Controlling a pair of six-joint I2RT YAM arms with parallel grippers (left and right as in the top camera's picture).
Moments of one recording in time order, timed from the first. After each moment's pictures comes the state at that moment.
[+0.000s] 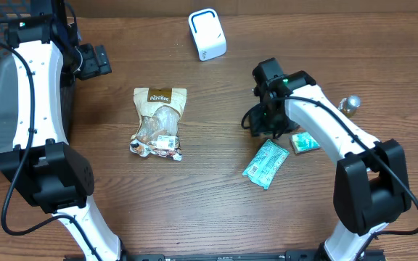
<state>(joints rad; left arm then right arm) 0.17 2.06 2.10 -1.32 0.02 -0.18 0.38 1.89 1.42 -1.02 -0.06 0.27</state>
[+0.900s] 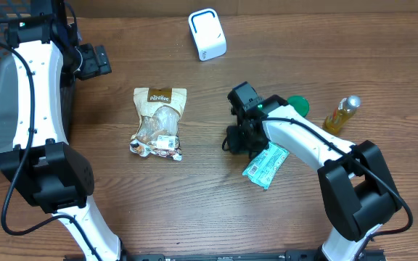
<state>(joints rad) 0.17 2.06 2.10 -1.32 0.02 -0.18 0.53 1.89 1.25 -0.82 -0.18 0.43</state>
